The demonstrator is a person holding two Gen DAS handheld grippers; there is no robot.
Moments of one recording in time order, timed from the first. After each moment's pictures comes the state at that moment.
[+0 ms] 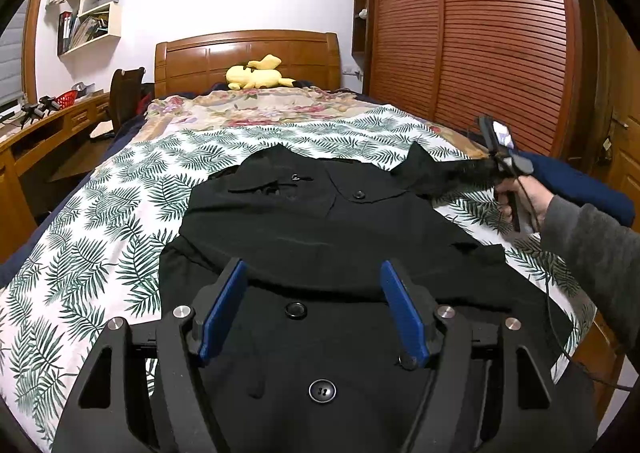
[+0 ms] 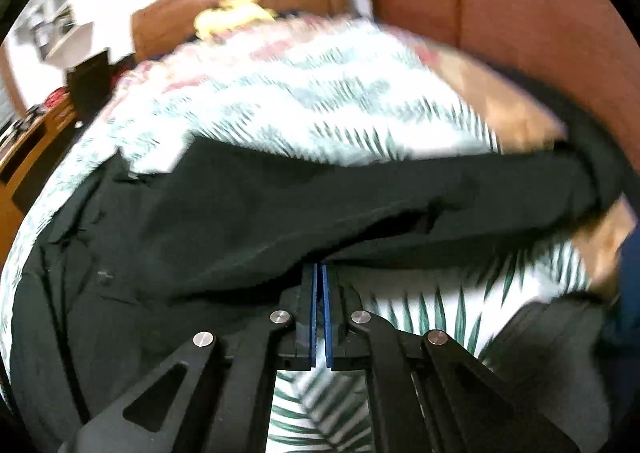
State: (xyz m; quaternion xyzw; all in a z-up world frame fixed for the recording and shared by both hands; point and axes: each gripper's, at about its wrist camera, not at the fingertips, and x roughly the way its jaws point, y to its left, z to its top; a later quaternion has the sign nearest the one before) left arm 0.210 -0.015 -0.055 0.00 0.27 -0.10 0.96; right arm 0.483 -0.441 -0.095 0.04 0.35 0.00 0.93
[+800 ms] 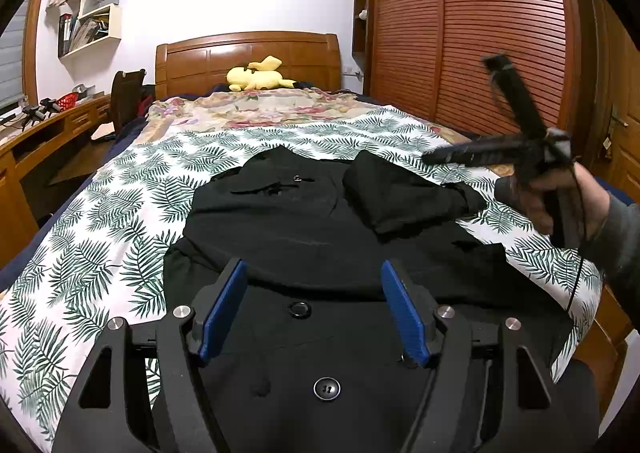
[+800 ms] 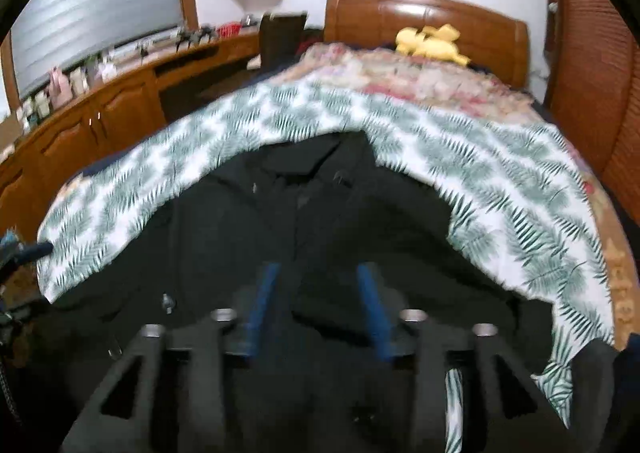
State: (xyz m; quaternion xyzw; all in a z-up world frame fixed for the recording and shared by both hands) left arm 0.208 -0.013 -0.053 0.00 0.27 -0.10 0.96; right arm 0.361 -0.265 -0.044 -0.10 0.30 0.25 0.92
